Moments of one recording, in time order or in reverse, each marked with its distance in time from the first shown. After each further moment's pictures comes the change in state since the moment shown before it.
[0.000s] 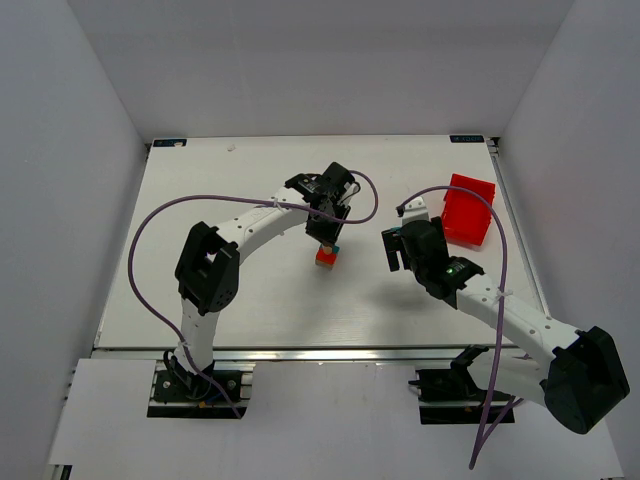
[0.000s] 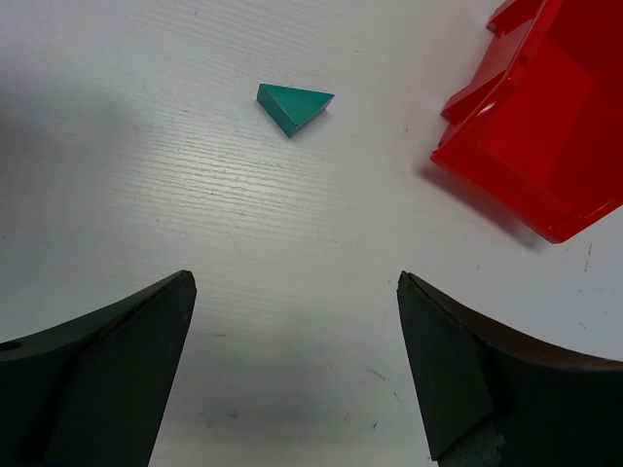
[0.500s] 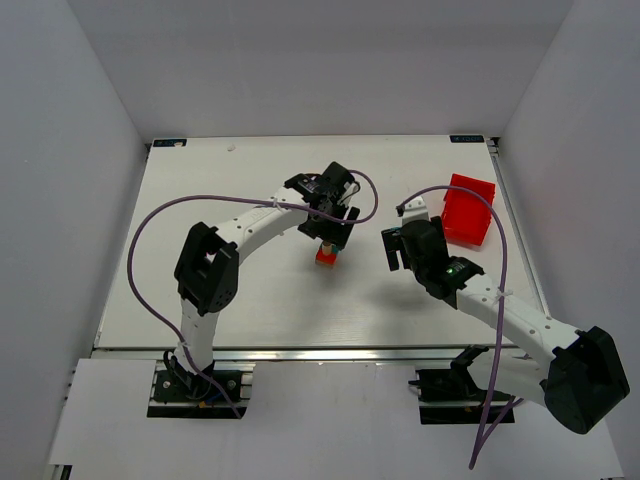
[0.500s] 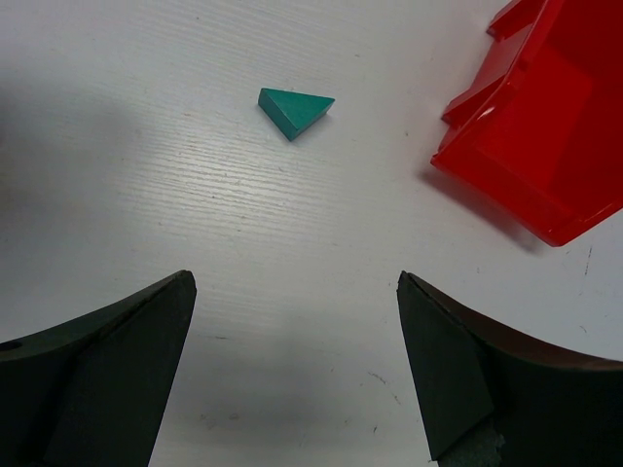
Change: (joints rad) left arm 0.000 -0.002 -0.002 0.006 0.003 0.000; right arm 0.000 0.000 0.000 0.005 -0.001 -0.003
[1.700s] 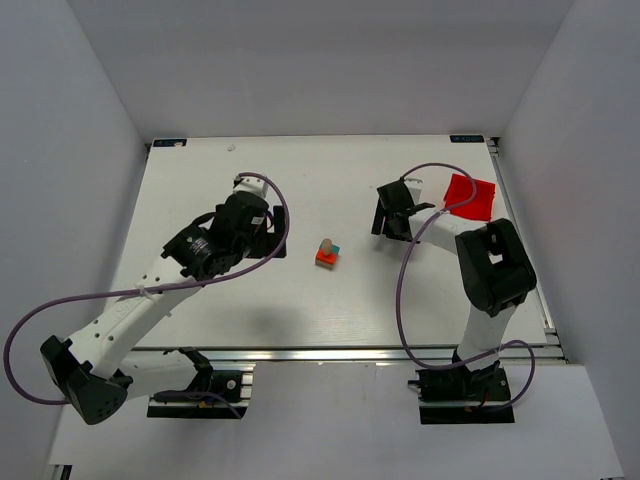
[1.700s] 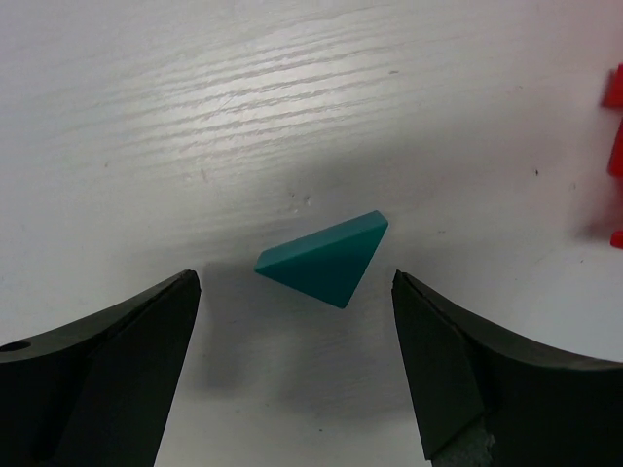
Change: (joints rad) left arm 0.028 -0.879 -0.552 0.054 -0.322 -0.230; right arm -0.193 0.731 0.428 -0.015 -0.111 0.426
